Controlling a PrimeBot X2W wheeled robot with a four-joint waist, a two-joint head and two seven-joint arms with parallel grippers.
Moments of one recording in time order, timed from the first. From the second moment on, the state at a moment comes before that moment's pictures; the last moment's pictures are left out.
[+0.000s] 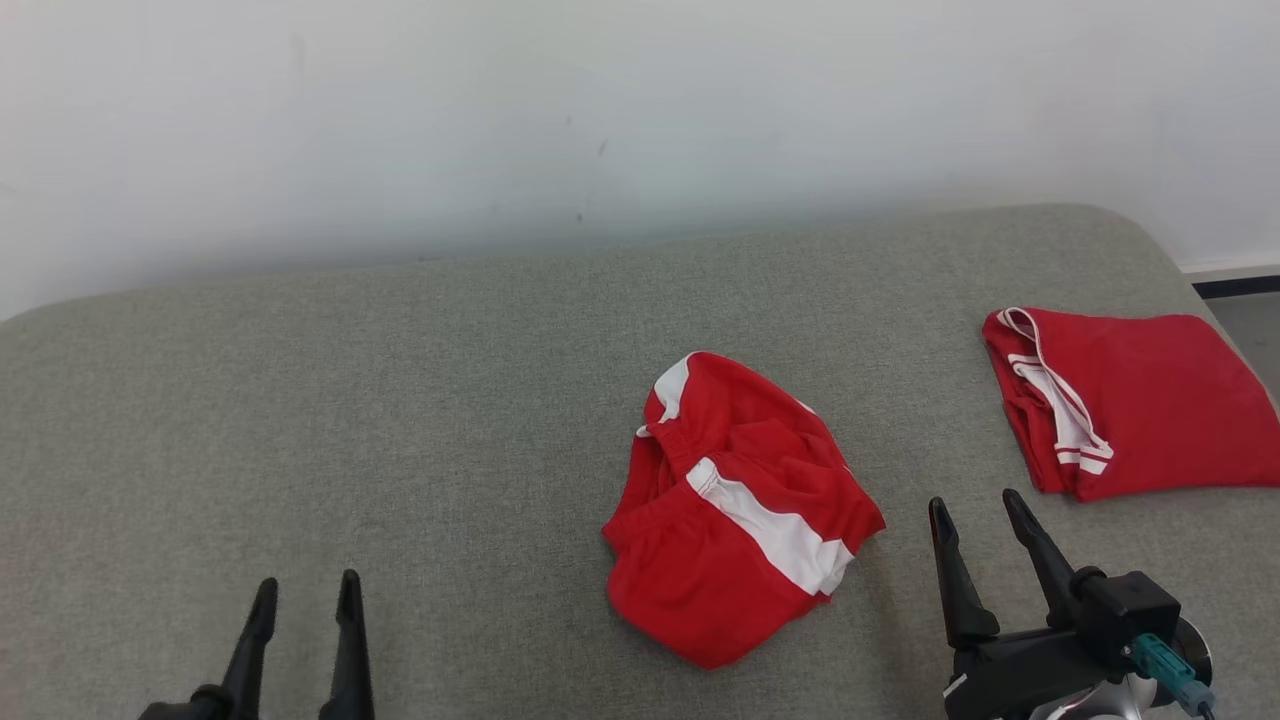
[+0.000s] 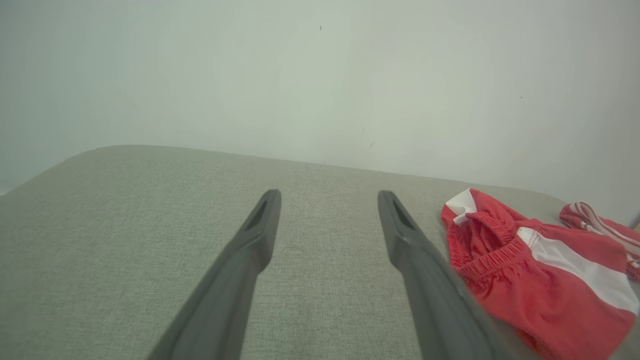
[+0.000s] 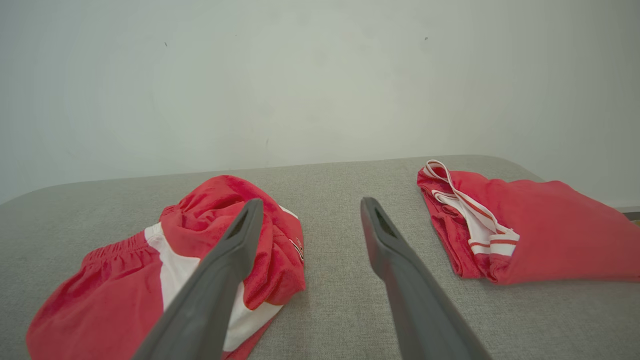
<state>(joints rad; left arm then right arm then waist) 0.07 0.05 0.05 0.06 -0.23 -0.10 -0.26 -0.13 -0.13 0.10 0.33 0.21 0.13 -0.26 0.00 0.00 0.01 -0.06</state>
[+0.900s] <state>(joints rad) -0.49 0.15 -0.47 0.52 -0.37 -0.13 0.04 -0.19 -0.12 0.18 0.33 0.23 0.13 -0.26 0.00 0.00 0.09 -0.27</state>
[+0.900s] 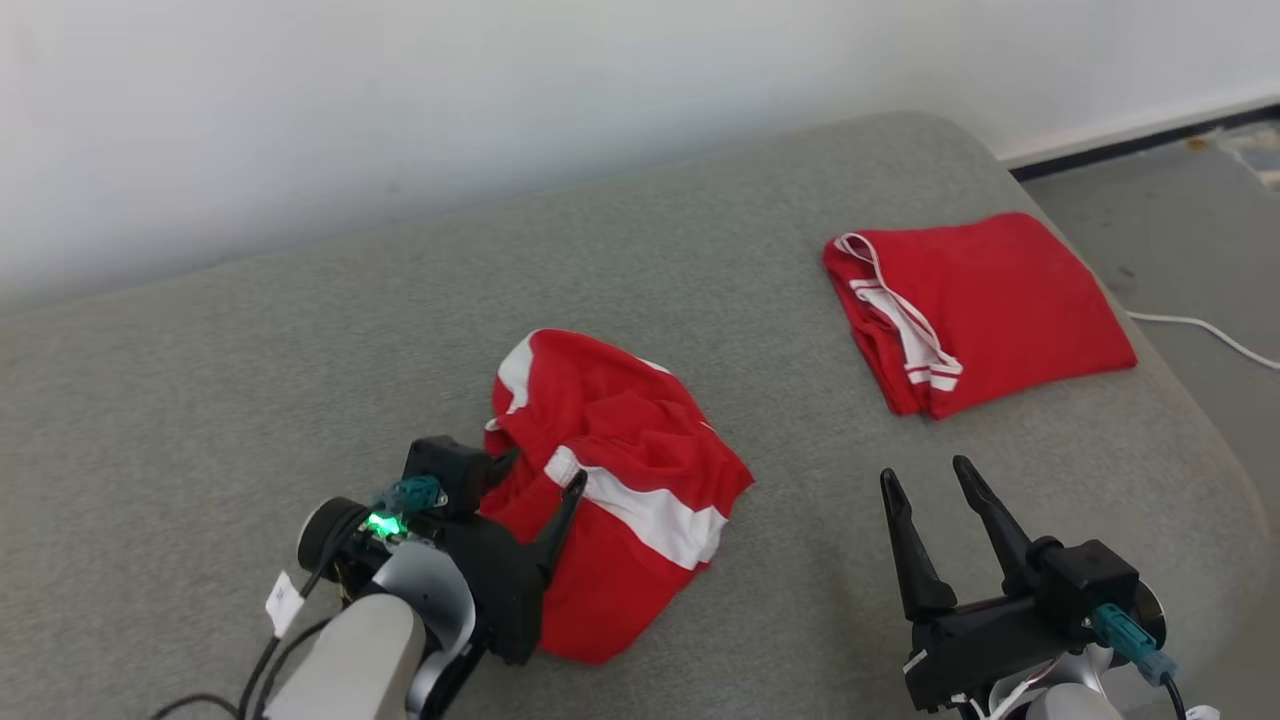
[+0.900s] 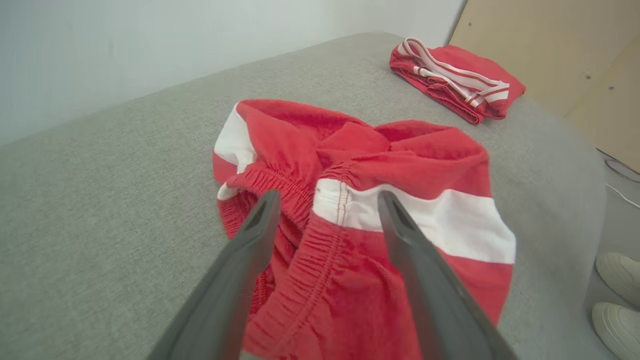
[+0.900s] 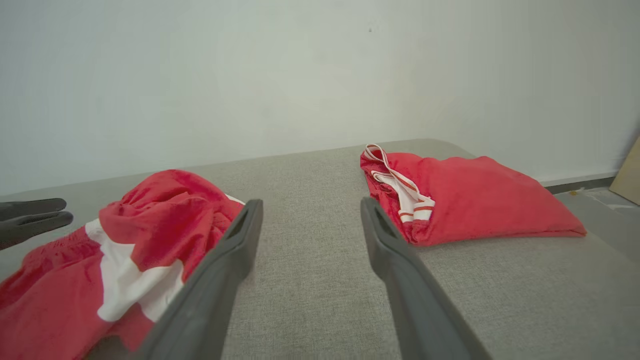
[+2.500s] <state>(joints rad) -0.77 0.14 -0.58 0.59 -0.68 -0.09 -0.20 -0.19 -0.09 0.12 0.31 0.22 0.13 -0.26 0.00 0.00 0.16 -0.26</state>
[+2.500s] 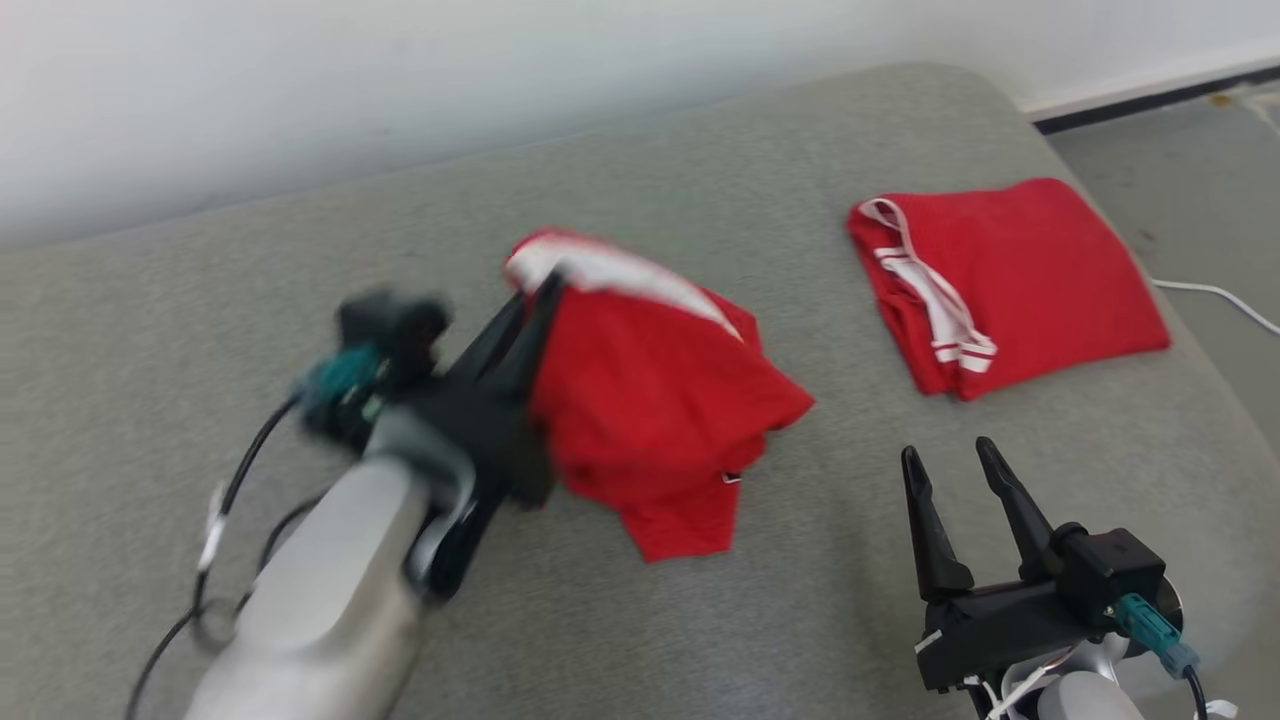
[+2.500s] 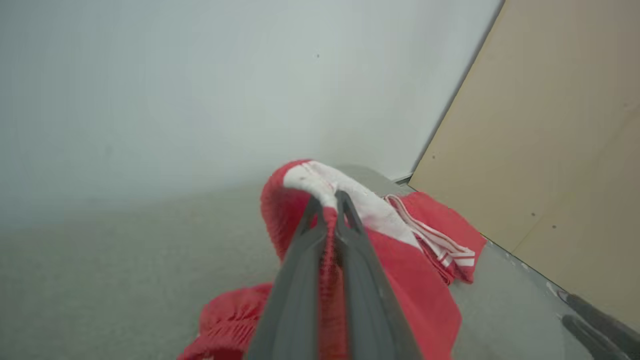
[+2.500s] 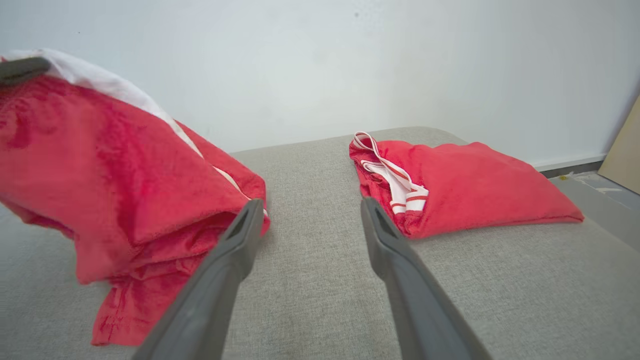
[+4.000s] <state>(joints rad) -0.08 0.16 -0.04 0.11 -0.53 0.06 -0.26 -0.17 -0.12 0.13 0.32 0.21 0.13 -0.26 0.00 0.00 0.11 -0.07</state>
